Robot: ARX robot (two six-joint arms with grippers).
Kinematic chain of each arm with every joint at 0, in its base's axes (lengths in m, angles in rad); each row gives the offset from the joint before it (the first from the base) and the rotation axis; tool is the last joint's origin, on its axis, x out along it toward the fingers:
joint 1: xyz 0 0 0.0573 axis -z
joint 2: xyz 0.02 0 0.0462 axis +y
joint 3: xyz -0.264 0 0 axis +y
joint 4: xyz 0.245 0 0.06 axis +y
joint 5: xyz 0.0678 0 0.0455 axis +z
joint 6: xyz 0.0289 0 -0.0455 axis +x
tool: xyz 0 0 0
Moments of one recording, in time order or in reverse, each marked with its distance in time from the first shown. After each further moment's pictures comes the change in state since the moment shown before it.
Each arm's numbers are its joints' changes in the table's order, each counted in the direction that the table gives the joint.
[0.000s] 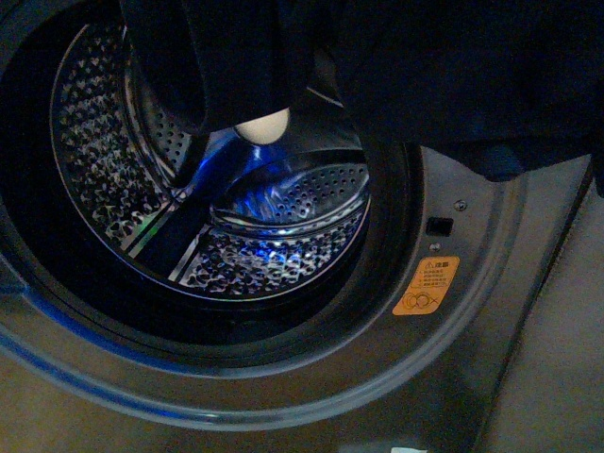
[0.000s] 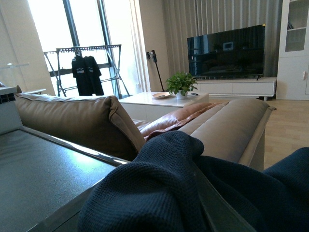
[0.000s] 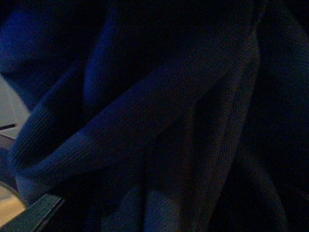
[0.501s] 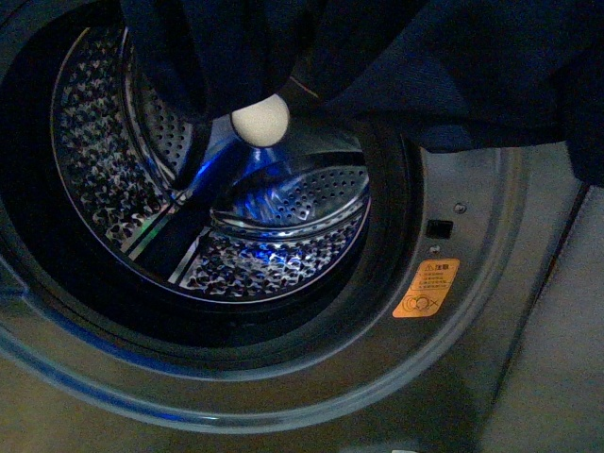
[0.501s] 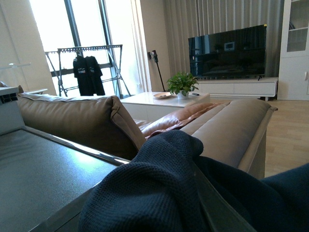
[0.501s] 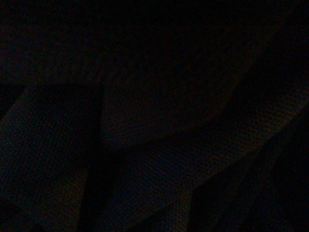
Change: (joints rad) left arm 0.000 0.000 -0.002 0.000 0.001 0.000; right arm -0.040 0.270 -0.031 -0.371 -0.209 -0.350
